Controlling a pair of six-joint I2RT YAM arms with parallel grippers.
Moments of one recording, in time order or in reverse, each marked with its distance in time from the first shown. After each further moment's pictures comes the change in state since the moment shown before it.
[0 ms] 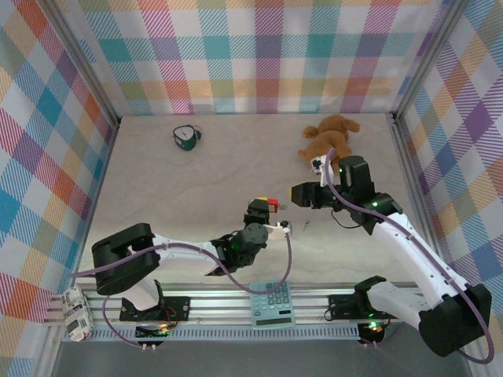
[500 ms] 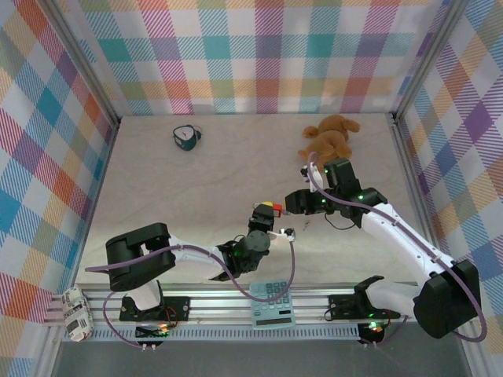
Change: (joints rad) left arm -0.032 0.078 -0.013 0.146 -0.033 0.113; right arm 0.052 0.107 -0.002 -0.062 0.008 -0.063
